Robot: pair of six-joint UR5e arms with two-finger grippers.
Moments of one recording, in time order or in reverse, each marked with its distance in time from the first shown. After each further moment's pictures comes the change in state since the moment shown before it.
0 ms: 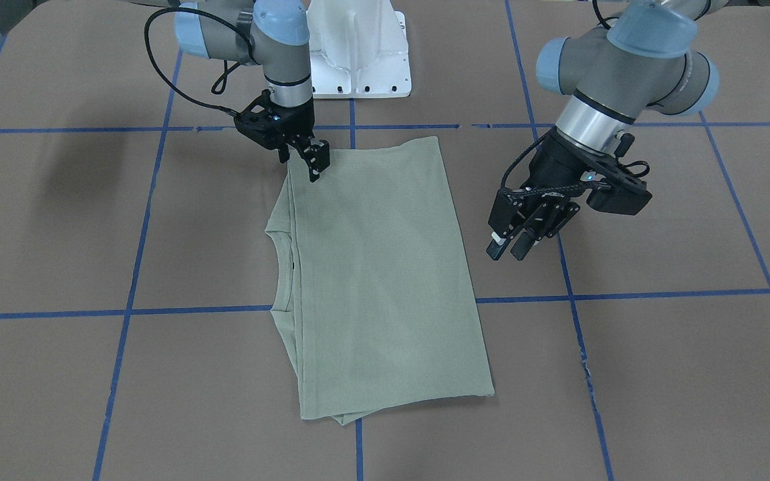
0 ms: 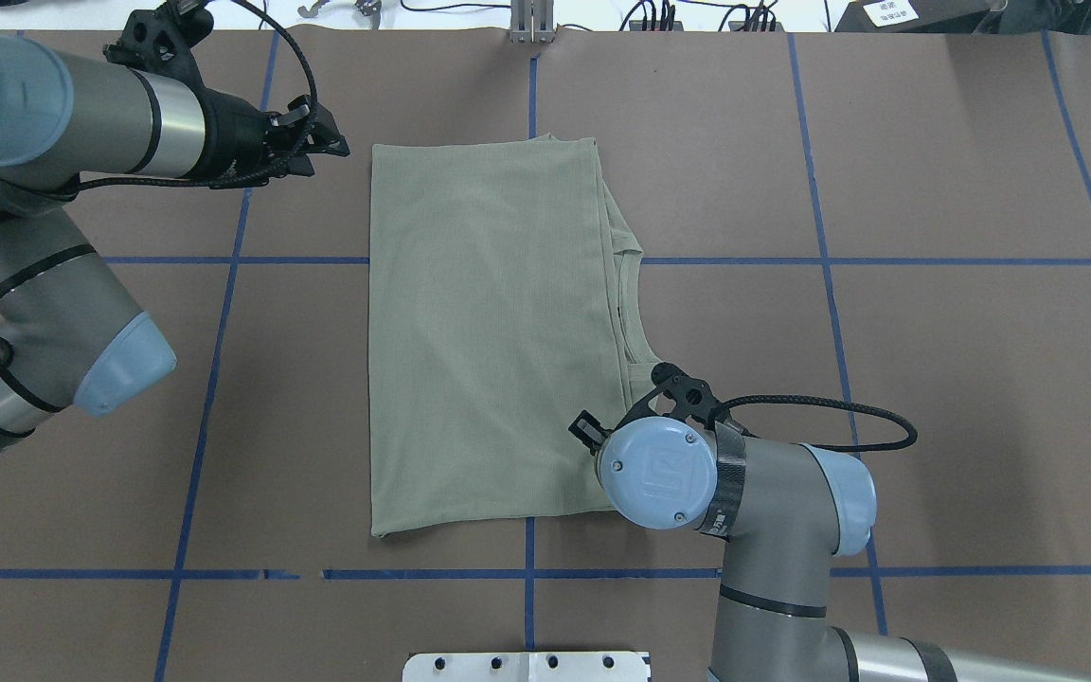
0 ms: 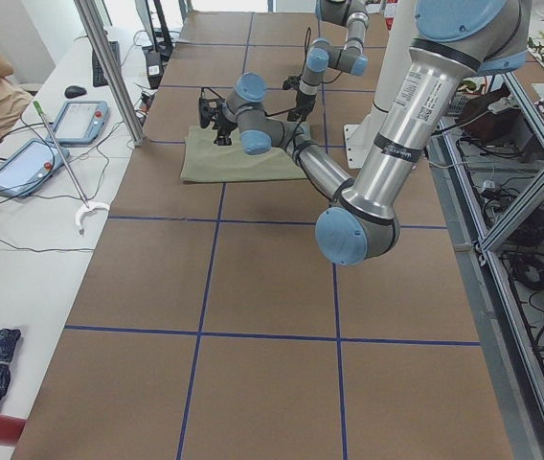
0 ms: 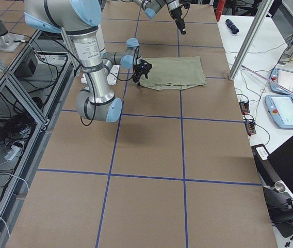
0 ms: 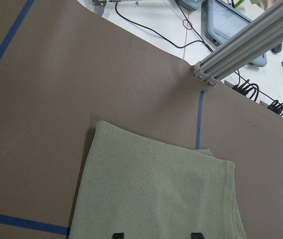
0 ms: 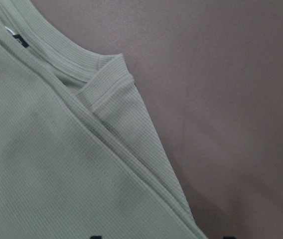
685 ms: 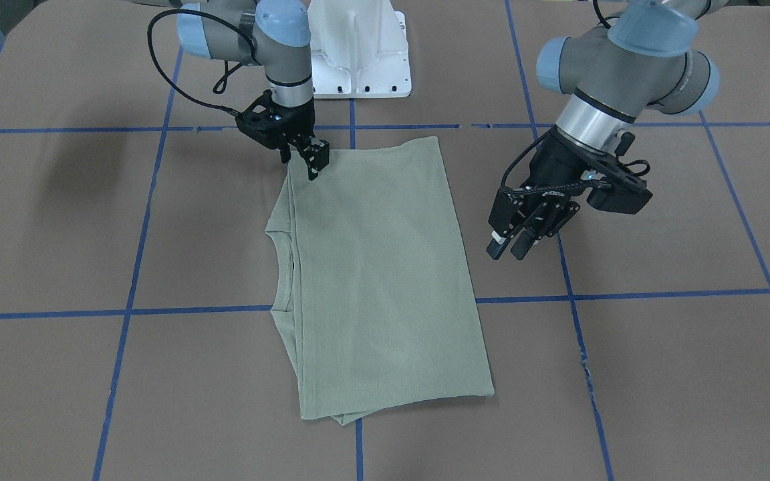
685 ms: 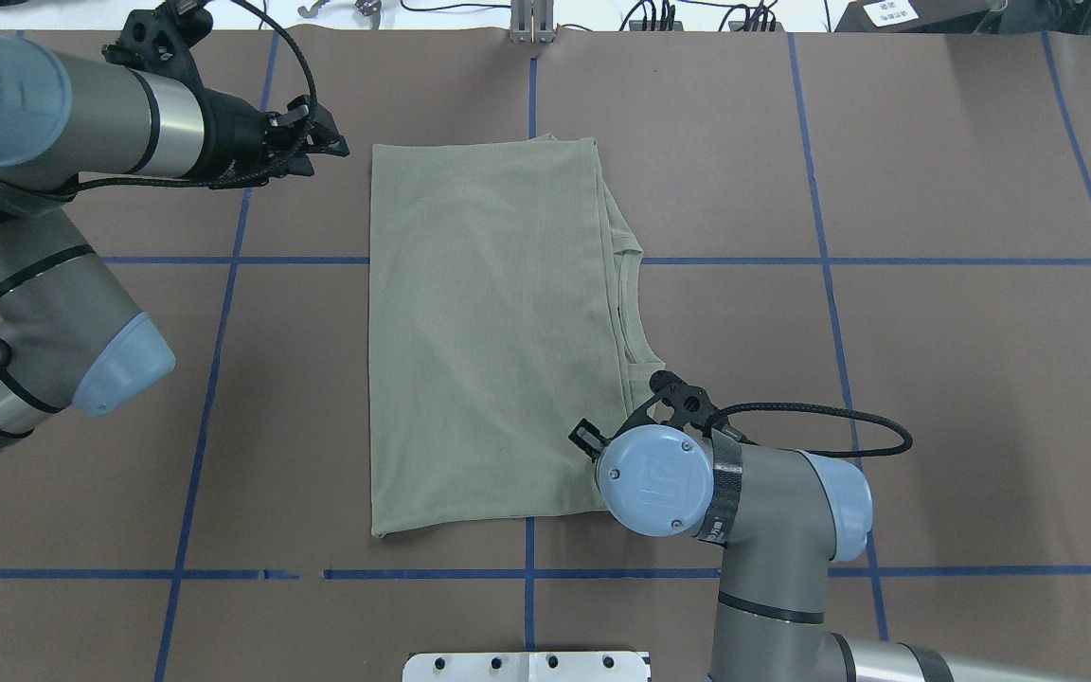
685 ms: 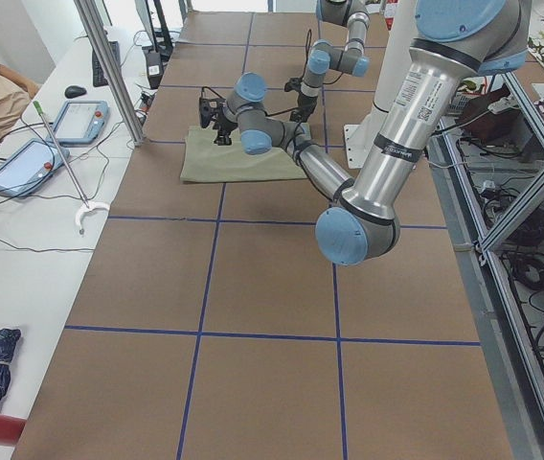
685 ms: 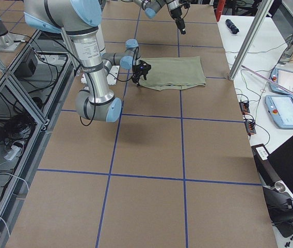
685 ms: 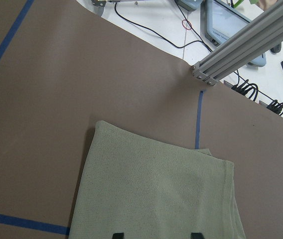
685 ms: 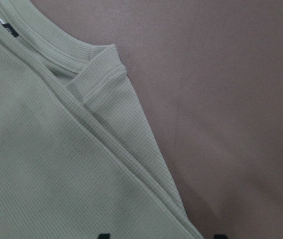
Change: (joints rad) left arm 0.000 0.002 -0.004 0.000 0.000 0.001; right arm -0.009 -0.002 -0.007 0.000 0.001 -0.002
